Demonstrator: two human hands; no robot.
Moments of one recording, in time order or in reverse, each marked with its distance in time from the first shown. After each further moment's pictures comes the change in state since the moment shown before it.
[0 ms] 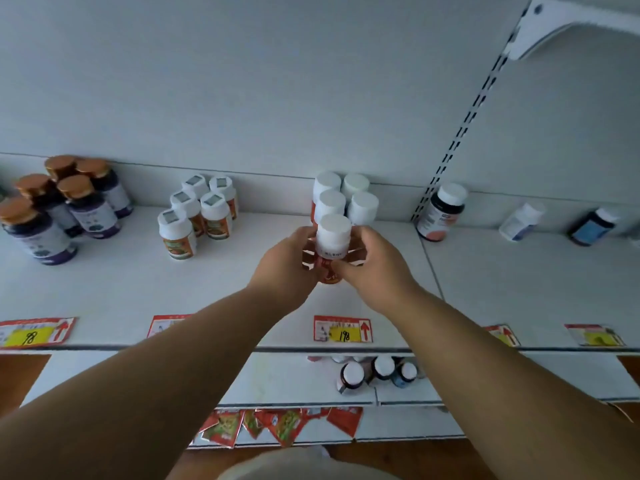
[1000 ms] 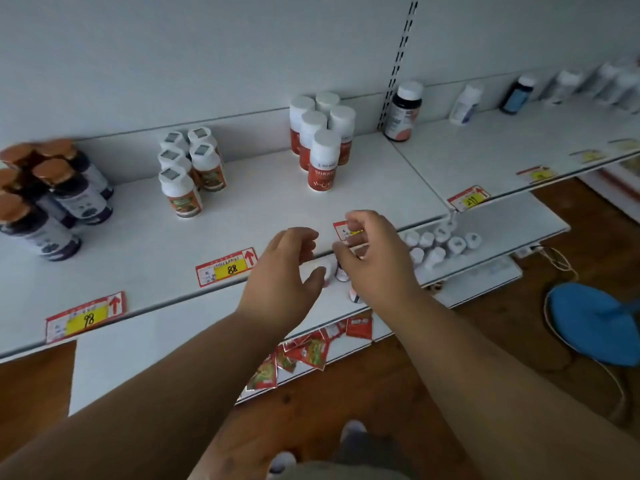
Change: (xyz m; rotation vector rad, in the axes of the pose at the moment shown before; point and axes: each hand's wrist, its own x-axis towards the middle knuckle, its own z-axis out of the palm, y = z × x) left_hand -0.132 -0.055 -0.056 0.115 -0.181 0.262; right_hand -0.143 -0.037 0.099 -0.058 0.385 0.175
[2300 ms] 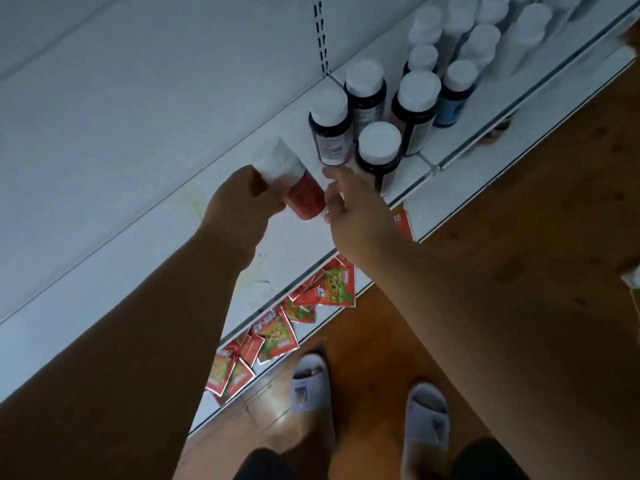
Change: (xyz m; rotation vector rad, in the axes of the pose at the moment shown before) left_hand 0.131 -0.286 0.293 -0.414 -0.313 -0.420; right_hand 0.039 0.342 0.262 0.210 -0.097 0.357
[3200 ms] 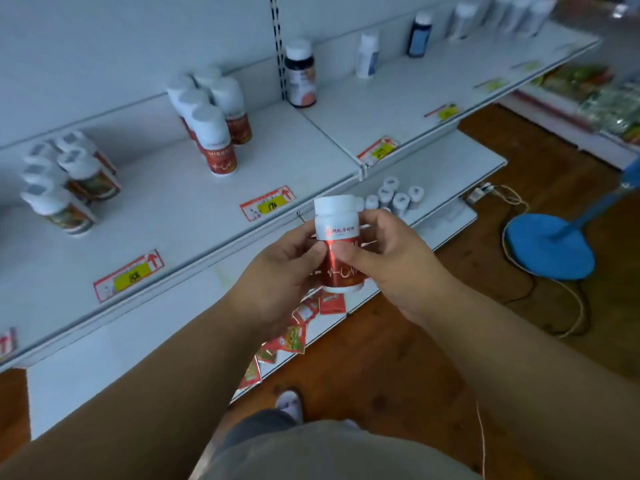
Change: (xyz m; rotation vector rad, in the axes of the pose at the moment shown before) left_hand -0.328 0.307 0.002 -0.323 -0.392 0.202; right_hand -0.240 -0.278 -0.295 0.360 -0.034 -0.050
